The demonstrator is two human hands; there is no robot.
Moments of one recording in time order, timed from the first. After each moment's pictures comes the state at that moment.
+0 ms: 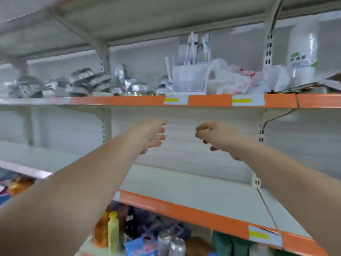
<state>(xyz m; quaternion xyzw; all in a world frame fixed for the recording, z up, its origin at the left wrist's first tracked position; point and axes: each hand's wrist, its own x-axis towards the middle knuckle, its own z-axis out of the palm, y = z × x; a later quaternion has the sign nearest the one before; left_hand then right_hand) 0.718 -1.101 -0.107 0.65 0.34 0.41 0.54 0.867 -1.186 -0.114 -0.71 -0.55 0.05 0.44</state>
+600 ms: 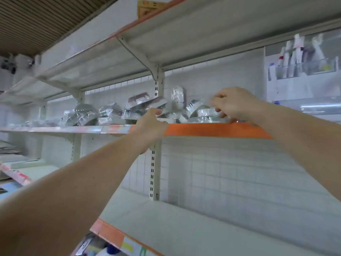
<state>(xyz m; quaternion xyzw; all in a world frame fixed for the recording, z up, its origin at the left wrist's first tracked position) 0.575 -0.859 -0.048 0.71 0.39 0.53 0.23 0.748 -0.932 0.007 -0.64 -0.61 -0.13 0.44</state>
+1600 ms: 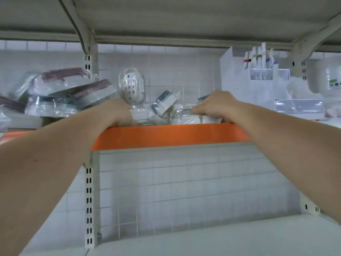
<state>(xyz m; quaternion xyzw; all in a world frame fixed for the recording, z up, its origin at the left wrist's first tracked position) 0.587 -0.596 0.025 0.90 0.31 0.30 0.05 0.729 -0.781 0.026 -0.87 -0.30 -0.27 0.27</state>
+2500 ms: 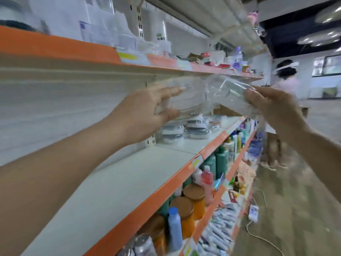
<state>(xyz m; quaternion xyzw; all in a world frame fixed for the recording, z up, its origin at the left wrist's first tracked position) 0.730 -0.921 -0.132 0.85 -0.39 0.29 0.19 0.725 -1.192 -0.172 -0.75 -0.02 -0.46 0.47</state>
